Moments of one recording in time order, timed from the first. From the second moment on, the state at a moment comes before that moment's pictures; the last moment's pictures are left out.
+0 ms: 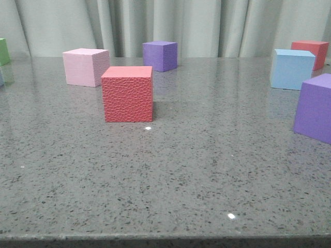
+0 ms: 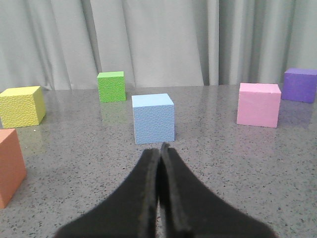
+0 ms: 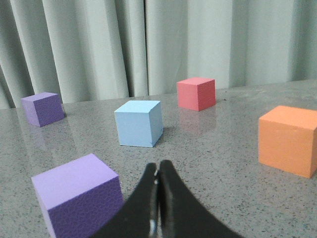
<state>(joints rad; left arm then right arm) 0.02 -0.01 -0.03 0.00 0.07 -0.02 0.01 -0.01 0.01 0.03 -0.01 0.13</state>
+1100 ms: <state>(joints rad) 0.02 0.48 -0.57 0.02 0.26 -0.02 0.01 0.44 -0.56 0.05 0.50 0.14</state>
